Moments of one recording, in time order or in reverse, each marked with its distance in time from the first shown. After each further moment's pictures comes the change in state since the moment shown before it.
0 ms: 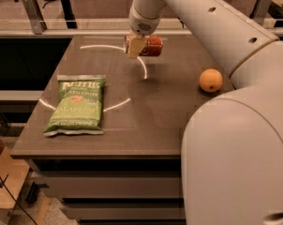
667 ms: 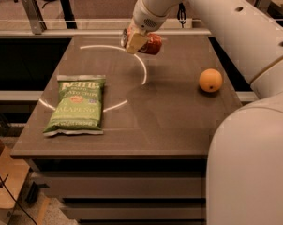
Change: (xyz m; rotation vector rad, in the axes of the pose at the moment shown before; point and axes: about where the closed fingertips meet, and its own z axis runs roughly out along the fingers) arm -0.011 0.002 -0.026 0.034 -0.169 0.027
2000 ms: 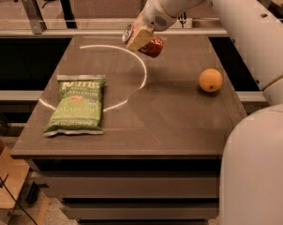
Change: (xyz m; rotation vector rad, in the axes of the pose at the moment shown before) arm 0.000 0.004 -0.015 -0.047 -0.192 0.112
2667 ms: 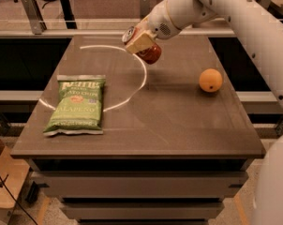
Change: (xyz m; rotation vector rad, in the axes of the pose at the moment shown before) arm -0.003 0.013 -0.004 0.026 -0.170 0.111
